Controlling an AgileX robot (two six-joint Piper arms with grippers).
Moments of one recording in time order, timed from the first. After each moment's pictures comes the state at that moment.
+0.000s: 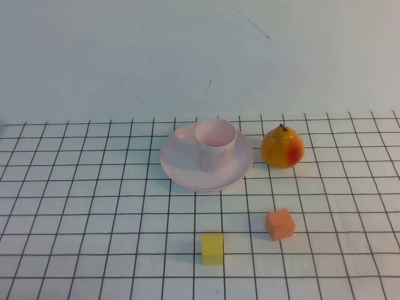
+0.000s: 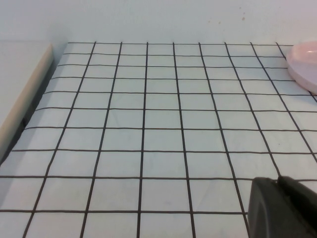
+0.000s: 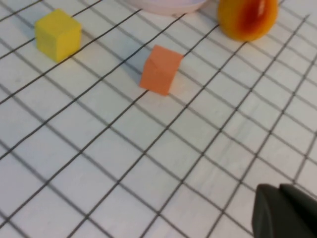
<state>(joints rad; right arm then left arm) 0.39 0.49 -0.22 0.11 0.41 -0.39 0.00 -0.01 0.02 -0.12 0.37 0.01</state>
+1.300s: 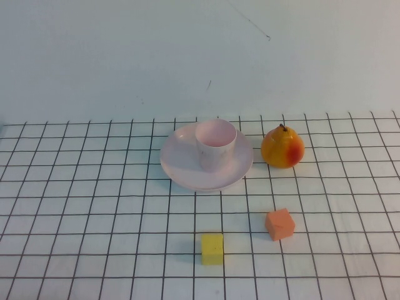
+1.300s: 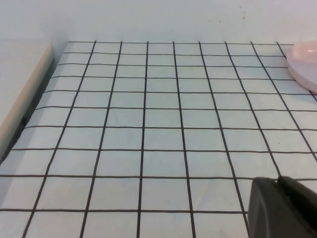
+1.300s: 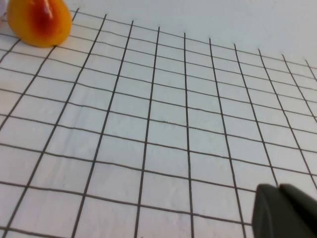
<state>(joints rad) -0.07 -0.01 0.03 0.05 0.43 -0.29 0.00 -0.01 0.02 -0.12 0.37 0.01</state>
